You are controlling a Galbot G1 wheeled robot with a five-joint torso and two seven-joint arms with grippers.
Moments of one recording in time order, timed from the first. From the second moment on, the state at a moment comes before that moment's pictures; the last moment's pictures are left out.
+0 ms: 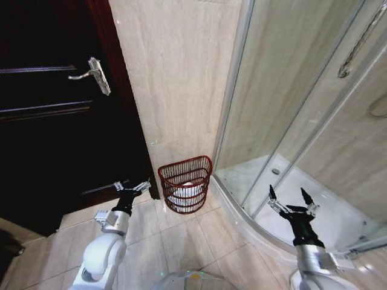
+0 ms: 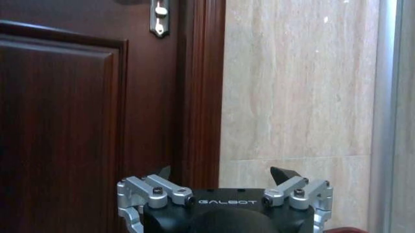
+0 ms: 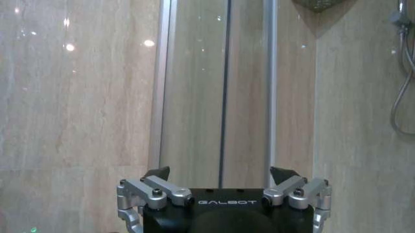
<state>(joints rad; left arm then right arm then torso) 1.63 -1.37 -0.67 -2.26 -0.26 0.03 -0.08 -1.84 1.52 0.83 2.40 0.22 0.09 -0.07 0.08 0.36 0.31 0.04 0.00</state>
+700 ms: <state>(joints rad) 1.66 -1.34 -0.63 -2.28 -0.21 0.02 -0.08 -1.86 1.54 0.83 2.41 0.22 0.10 -0.05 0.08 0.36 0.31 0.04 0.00</state>
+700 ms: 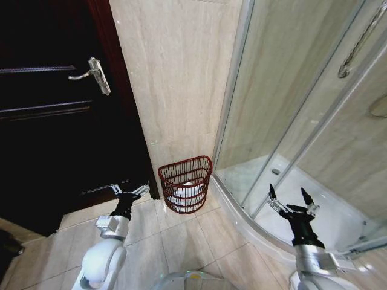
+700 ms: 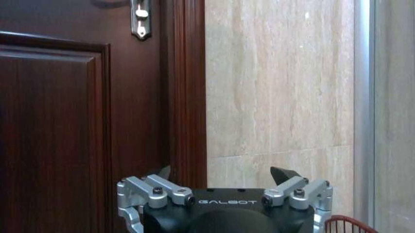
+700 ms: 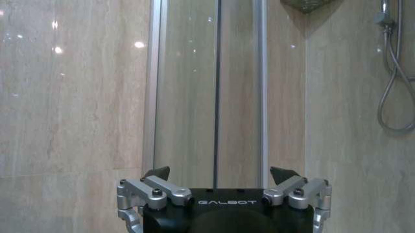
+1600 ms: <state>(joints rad) 1.67 -1.34 -0.62 -2.25 -0.22 0.00 -0.07 -1.87 1.56 0.83 2.41 0.22 0.10 -0.05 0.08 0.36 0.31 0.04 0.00</state>
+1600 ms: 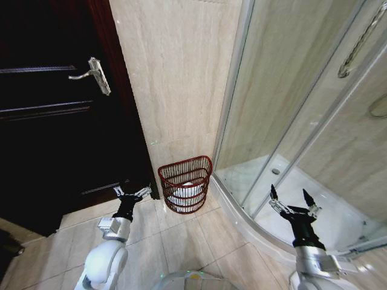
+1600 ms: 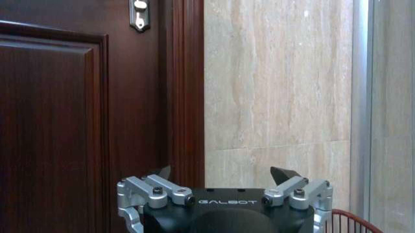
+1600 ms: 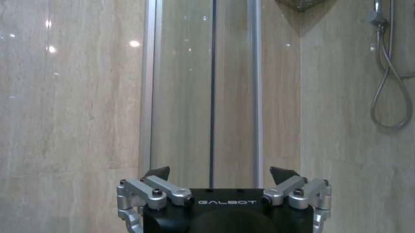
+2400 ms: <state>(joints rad) 1.65 -1.33 -0.60 -2.24 -0.21 -0.01 -0.08 -1.88 1.57 0.83 2.40 0.22 0.11 -0.05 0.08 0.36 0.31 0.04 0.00</state>
